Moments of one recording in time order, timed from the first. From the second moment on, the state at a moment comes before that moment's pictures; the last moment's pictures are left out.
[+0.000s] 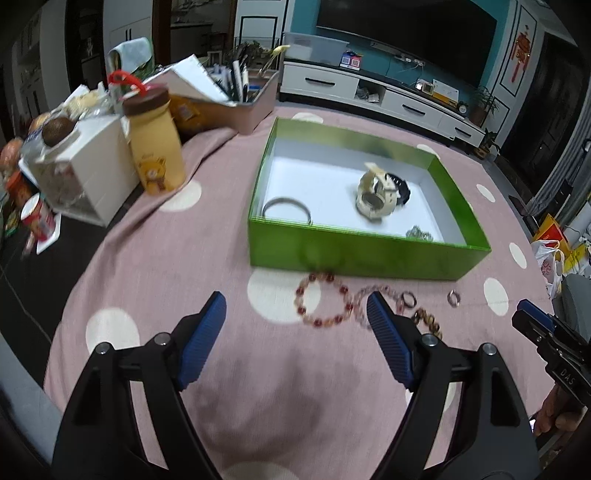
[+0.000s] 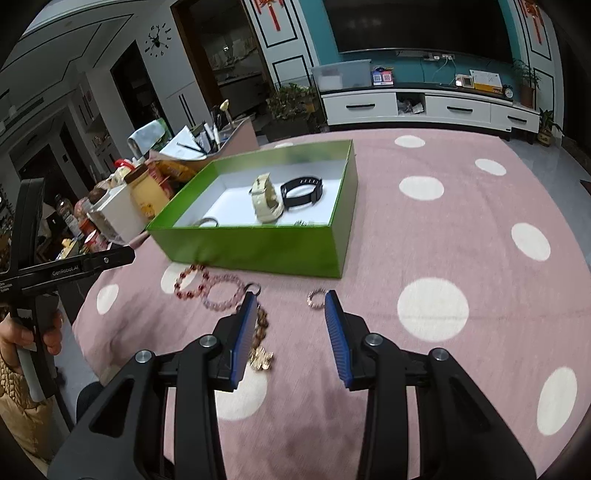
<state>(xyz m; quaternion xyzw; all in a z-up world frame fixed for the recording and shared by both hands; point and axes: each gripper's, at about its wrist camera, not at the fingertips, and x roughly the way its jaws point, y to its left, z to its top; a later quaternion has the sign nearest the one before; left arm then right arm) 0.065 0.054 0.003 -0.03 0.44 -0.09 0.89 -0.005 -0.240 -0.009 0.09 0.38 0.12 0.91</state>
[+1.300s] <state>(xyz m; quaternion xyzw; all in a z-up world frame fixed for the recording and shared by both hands) 0.035 0.000 -0.044 -0.01 0.48 -0.18 0.86 0.007 -0.199 -0.070 0.04 0.43 0.14 0.89</state>
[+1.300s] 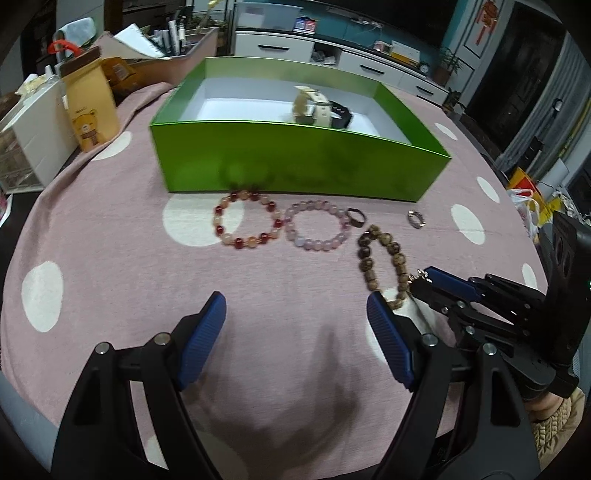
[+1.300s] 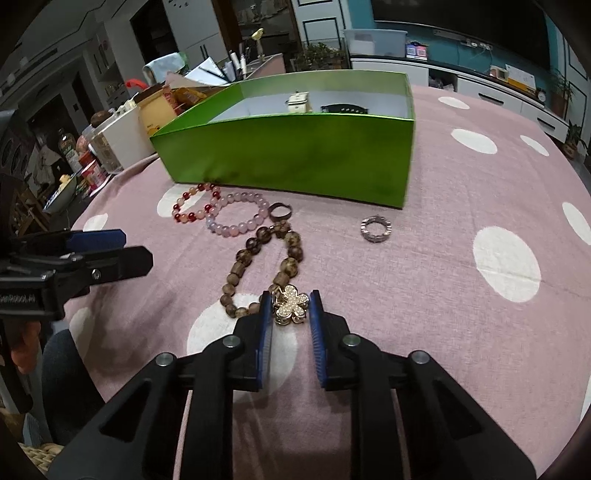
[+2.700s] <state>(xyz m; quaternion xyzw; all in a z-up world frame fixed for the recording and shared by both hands) 0.058 -0.103 -0.066 0.07 0.49 -0.22 0.84 -0.021 -0.279 -0.047 0.11 0.37 0.08 0.92</state>
